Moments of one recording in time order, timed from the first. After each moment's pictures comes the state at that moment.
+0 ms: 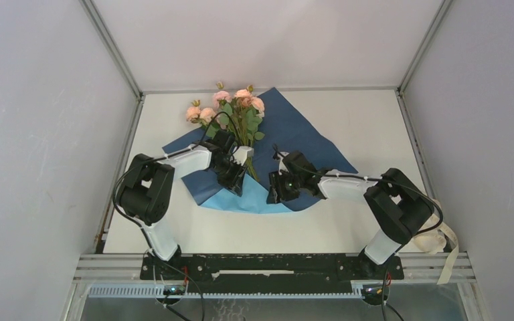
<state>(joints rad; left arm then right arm) -0.45 1.79 1.08 -0.61 0.40 0.07 0.73 1.63 0.81 -0.09 -0.29 0.47</state>
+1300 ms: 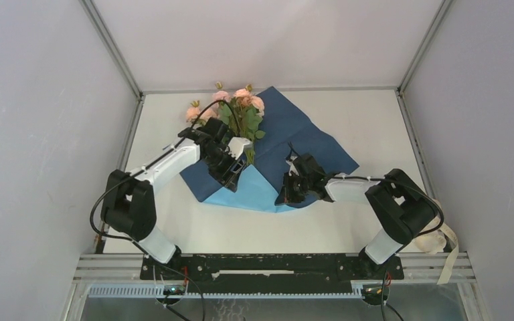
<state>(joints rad) -0.44 1.61 1.22 -0.91 0.38 0.28 0.66 1.62 0.70 0.00 -0.39 0.66</state>
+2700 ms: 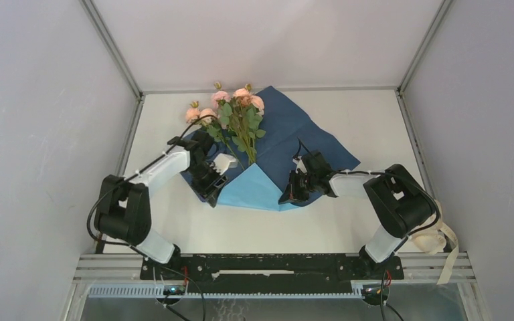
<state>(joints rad) -0.30 1.59 1.03 -0.99 0.29 0.42 0.54 1.66 0.69 0.00 -0.54 0.70</state>
